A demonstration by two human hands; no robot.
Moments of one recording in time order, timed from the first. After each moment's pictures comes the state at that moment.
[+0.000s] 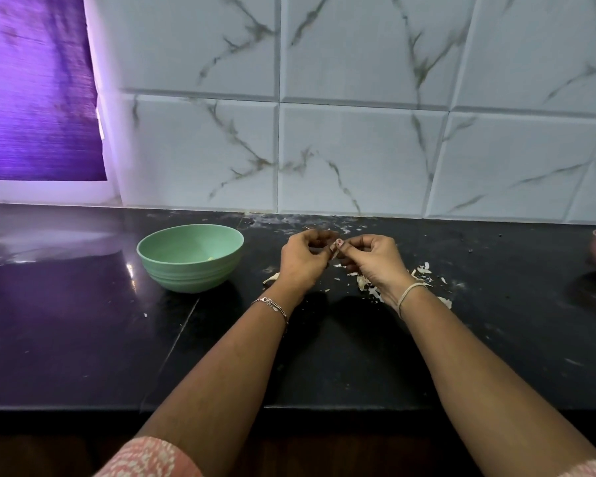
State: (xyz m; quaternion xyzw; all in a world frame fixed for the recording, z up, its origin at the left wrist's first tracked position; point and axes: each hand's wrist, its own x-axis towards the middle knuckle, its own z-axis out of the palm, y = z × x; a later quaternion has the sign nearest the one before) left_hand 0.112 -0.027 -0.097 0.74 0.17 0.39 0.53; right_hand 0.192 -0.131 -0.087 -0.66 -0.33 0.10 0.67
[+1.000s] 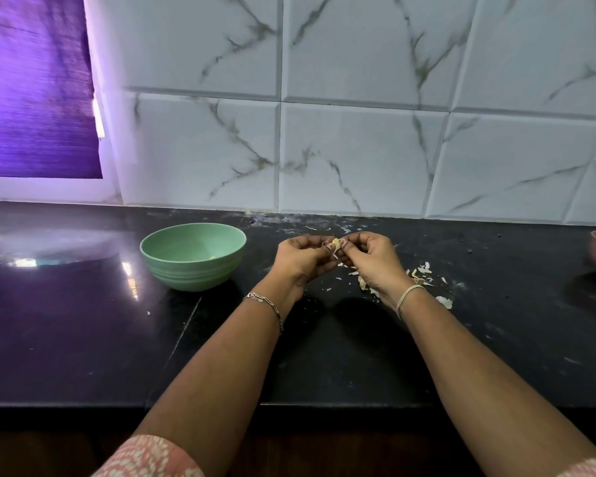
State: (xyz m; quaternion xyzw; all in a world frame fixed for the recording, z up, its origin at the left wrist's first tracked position) left_hand 0.094 -0.034 -0.086 0.55 0.16 0.30 0.77; right_hand 0.192 -0.125 -0.091 -0.67 -0.37 0.07 0.64
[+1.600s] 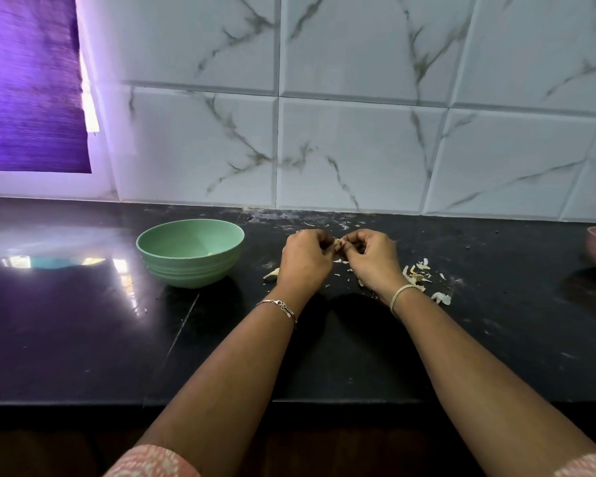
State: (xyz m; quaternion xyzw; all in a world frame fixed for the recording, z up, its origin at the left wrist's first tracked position) left_hand 0.101 -0.037 -0.090 0.84 0.23 0.38 0.30; right_hand 0.199 -0.122 -0.096 -0.76 -0.37 -0.07 0.52
